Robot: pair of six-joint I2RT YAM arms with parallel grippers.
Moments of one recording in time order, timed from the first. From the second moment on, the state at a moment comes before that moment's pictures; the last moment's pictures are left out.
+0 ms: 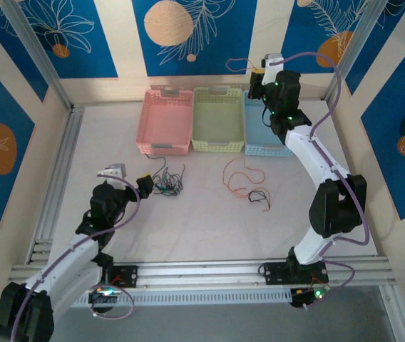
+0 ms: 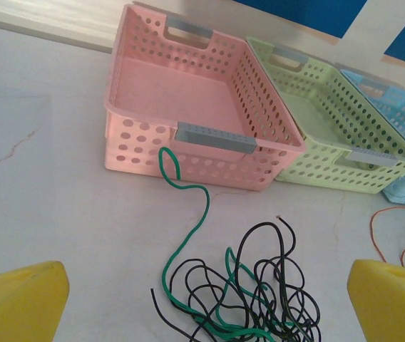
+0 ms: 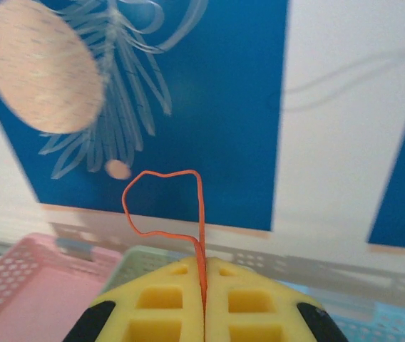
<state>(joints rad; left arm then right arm) -0.32 0.78 0.23 0.29 -0.01 -0.36 0.21 1.67 1.48 0.10 -0.01 0.06</state>
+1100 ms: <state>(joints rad) -0.32 0.78 0.23 0.29 -0.01 -0.36 0.12 1.88 1.63 0.09 0.11 0.18</state>
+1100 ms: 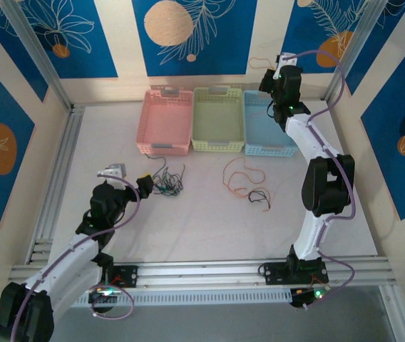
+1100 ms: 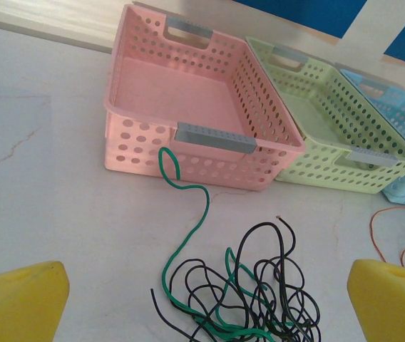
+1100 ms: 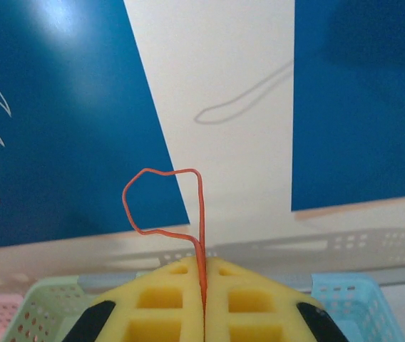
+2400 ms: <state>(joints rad) -0.32 0.79 0.23 0.29 -0.01 -0.36 0.09 1.75 1.74 0.11 0.13 0.17</state>
